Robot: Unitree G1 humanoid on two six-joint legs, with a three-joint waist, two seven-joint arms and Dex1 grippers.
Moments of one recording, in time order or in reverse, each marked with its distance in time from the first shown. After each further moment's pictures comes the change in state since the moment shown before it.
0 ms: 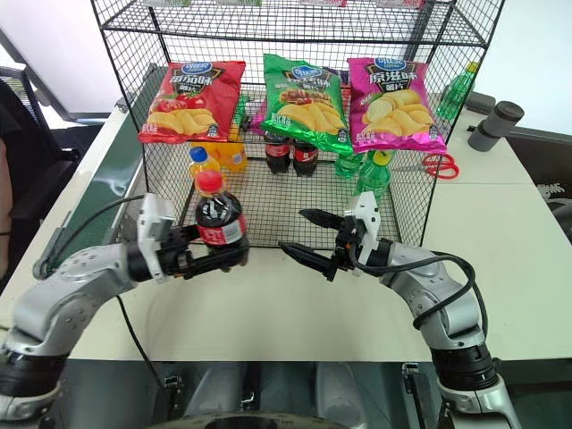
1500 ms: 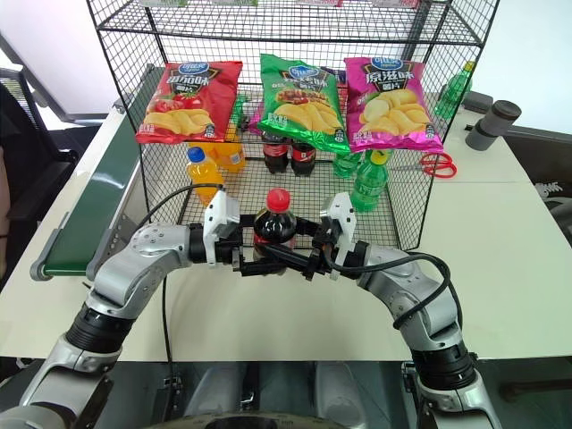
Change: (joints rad) left arm -0.181 -0.172 -0.146 0.169 0.258 -0.106 -0.130; right arm -0.037 0.103 0.071 -0.001 -0.045 0.014 -0.085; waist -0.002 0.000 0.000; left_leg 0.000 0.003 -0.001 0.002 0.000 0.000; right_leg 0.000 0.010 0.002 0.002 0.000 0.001
